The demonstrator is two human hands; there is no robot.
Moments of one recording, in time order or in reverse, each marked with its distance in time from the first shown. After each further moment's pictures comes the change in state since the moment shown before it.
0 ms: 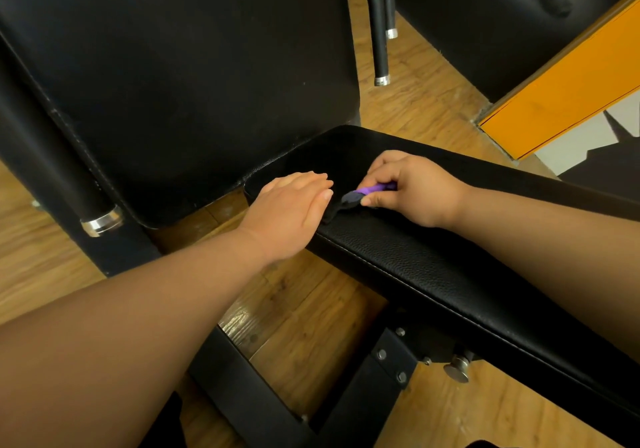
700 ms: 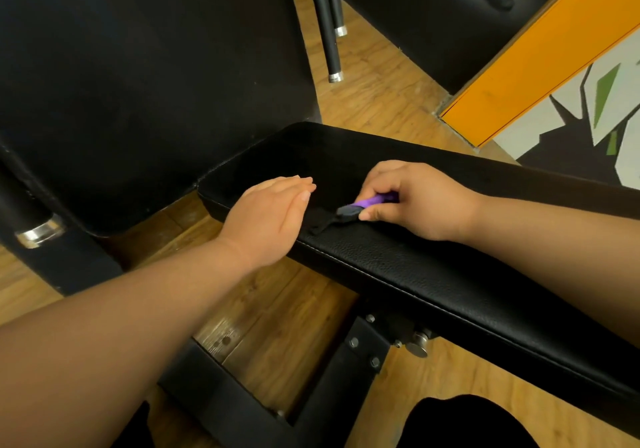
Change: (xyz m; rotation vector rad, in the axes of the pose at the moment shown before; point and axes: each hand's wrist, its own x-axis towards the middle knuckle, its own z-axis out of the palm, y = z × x) left_hand -0.006 0.039 0.013 -0.034 0.081 0.103; right_hand -0.069 0.016 -0.021 0.064 -0.020 -0.011
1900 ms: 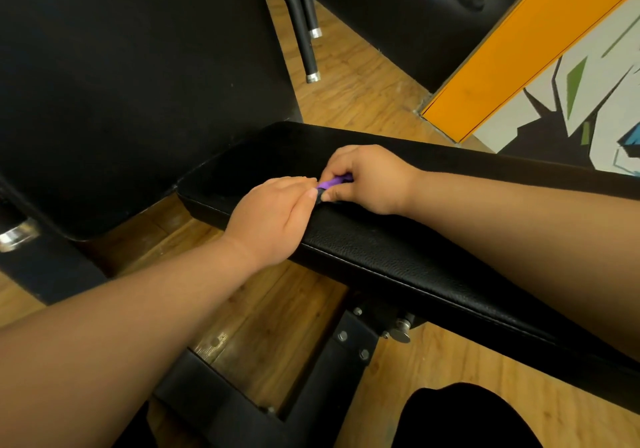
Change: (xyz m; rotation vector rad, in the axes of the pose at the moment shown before) left_hand -0.001 0.039 0.003 -0.088 0.011 0.042; right_hand 0.016 -0.005 0.007 -0.075 0.064 0.026
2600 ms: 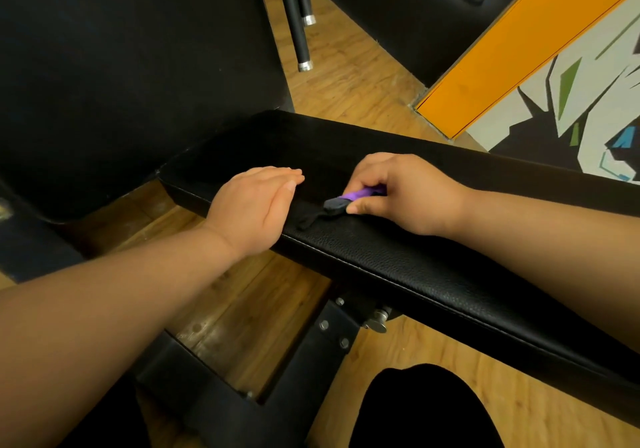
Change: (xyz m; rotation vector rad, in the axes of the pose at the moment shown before) left_hand 0.000 -0.001 0.006 0.059 0.071 0.048; right_hand -0.056 0.015 -0.020 0.039 -0.025 -0.018
